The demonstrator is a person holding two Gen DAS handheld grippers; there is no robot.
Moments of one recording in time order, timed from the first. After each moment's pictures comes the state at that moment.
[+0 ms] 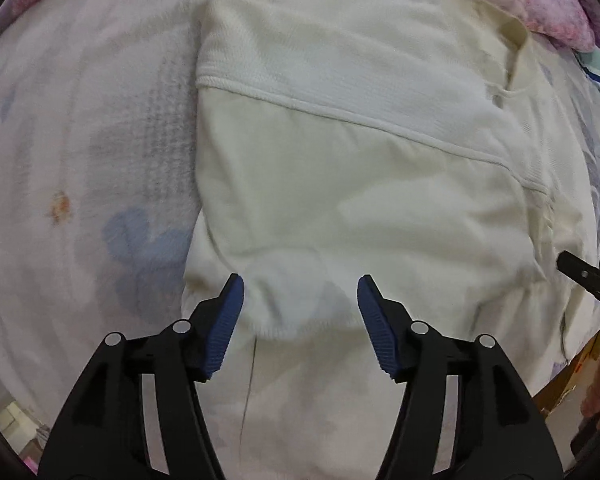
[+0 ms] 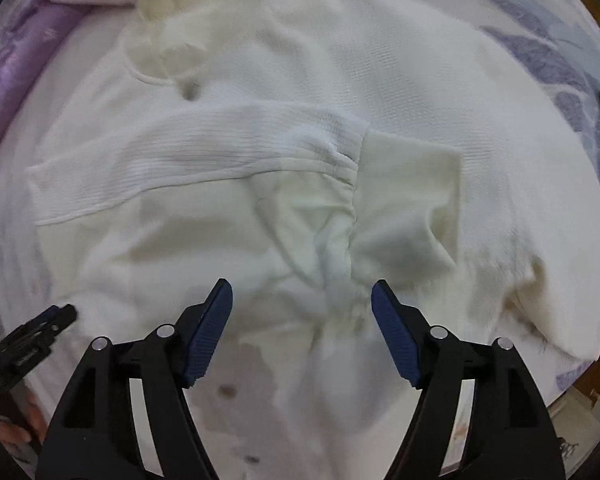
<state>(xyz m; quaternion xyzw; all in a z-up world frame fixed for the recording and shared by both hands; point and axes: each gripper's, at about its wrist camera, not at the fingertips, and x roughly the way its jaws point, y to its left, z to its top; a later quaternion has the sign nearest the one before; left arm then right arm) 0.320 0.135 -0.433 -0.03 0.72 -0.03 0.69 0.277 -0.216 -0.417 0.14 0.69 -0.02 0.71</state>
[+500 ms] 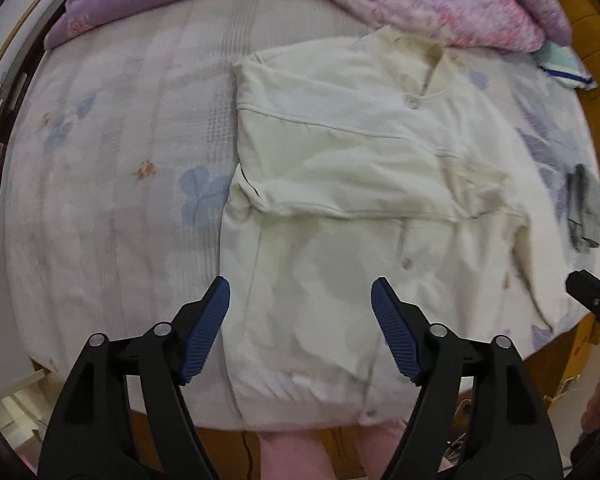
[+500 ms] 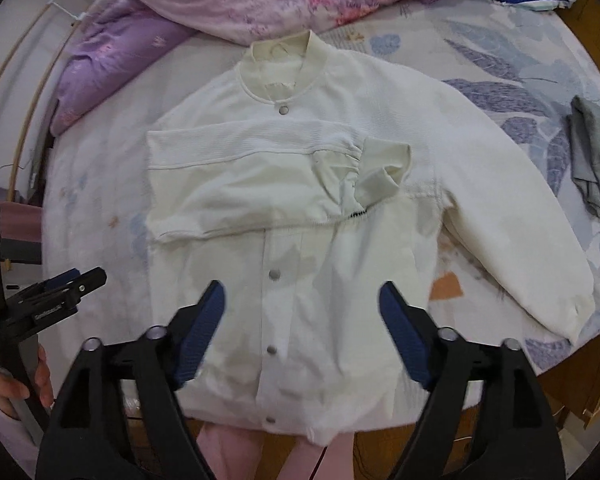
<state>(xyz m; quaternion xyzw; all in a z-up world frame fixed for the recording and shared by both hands) 0.179 0.108 -0.269 -0.01 0.67 -0.02 0.74 0.150 -0.184 -0.261 0.14 0.64 0.05 0.75</state>
